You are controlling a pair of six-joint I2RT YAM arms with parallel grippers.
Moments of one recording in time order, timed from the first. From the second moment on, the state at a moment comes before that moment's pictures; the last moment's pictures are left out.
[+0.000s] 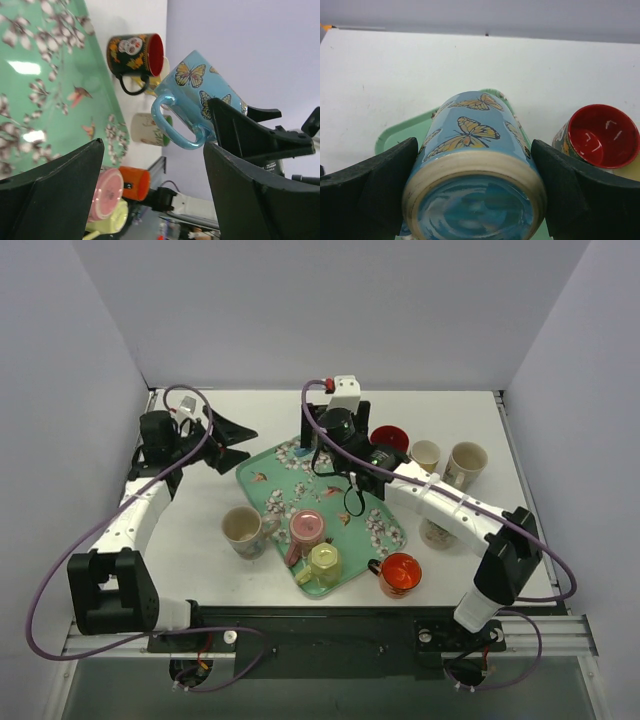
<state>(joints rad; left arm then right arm) 0.06 1.37 1.02 -0.08 0.83 -1.00 0.83 1.65 1.46 -0.21 0.61 0.34</state>
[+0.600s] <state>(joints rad) -0.11 1.41 0.92 0.24 0.80 -1.52 0.97 1.65 1.43 0.02 0.82 0.18</state>
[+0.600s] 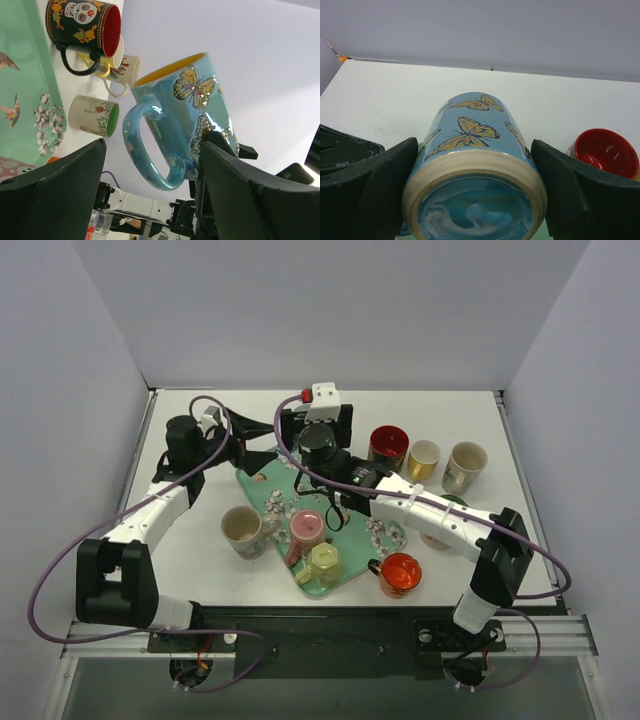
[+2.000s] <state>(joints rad) -0.13 1.69 1.00 0.16 0.78 -1.33 0.93 1.77 1.21 0.35 0.76 0.41</state>
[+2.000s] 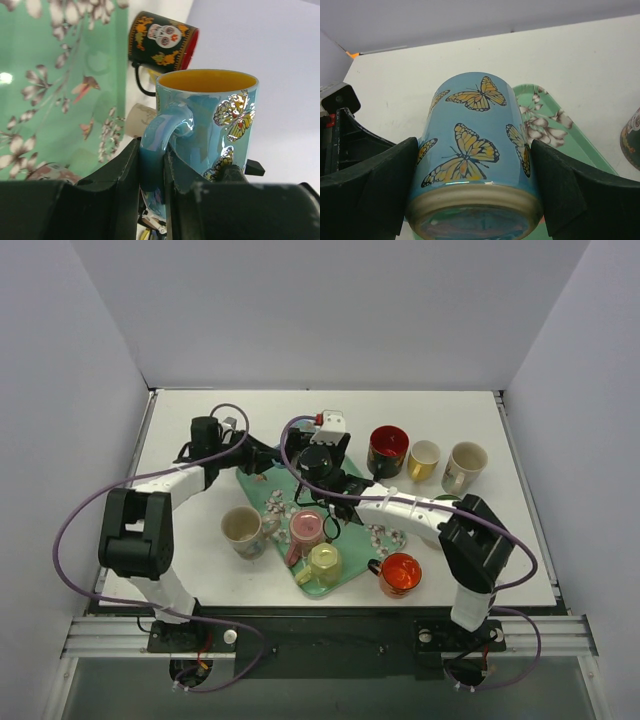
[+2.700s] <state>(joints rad) -0.14 1.93 1.13 -0.17 0.72 -1.07 0.85 1.93 1.32 0.01 0.51 0.71</state>
